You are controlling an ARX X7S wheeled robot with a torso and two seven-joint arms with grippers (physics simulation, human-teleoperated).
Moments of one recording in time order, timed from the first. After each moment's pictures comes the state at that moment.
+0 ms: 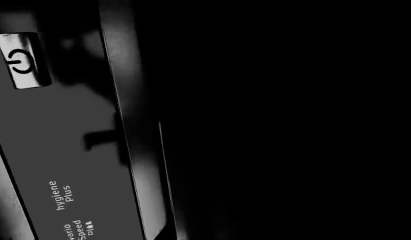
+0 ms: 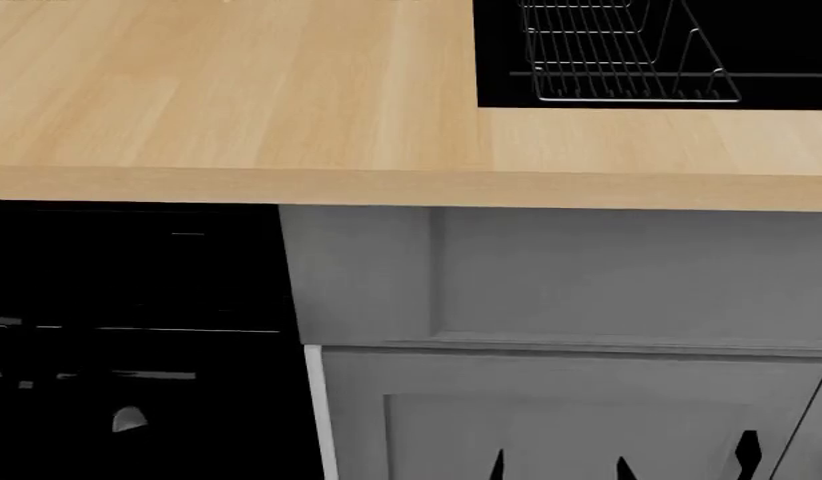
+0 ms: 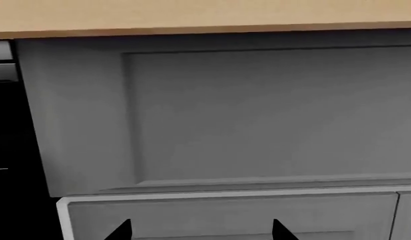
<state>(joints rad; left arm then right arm) -0.67 -0.50 0.75 -0.53 0.81 -0.26 0.03 -0.04 0.27 -0.28 -0.14 0.25 -0.06 0.32</state>
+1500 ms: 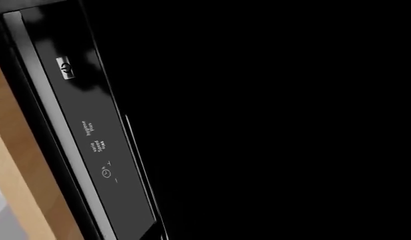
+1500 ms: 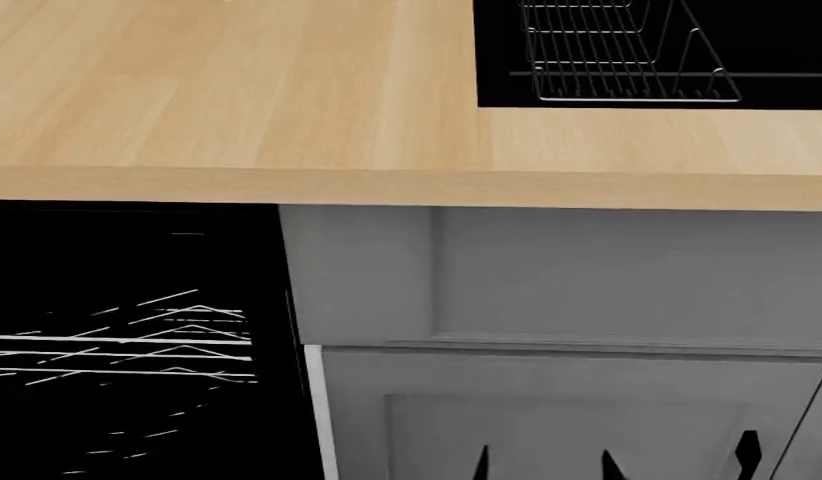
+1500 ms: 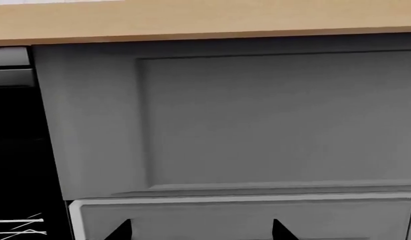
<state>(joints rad) 0.16 -0.74 0.64 0.22 1.05 -0.64 -0.13 -0.02 0.28 -0.32 -0.15 0.26 -0.07 0.34</state>
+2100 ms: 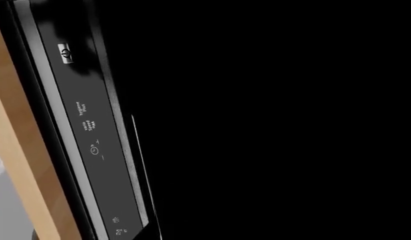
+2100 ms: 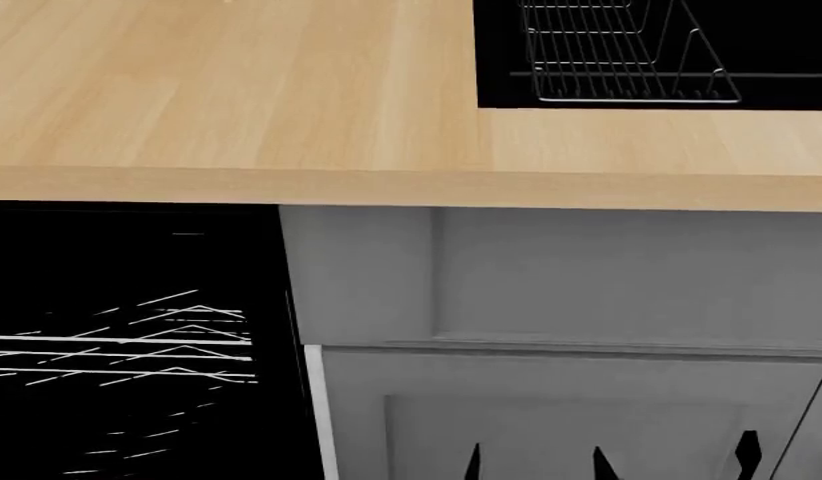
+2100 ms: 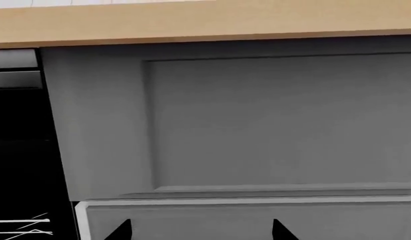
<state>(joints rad) 0.35 -0.72 0.64 0.23 0.97 -0.68 -0.37 -0.01 0.28 -0.34 -0.15 0.26 -0.07 0.34</state>
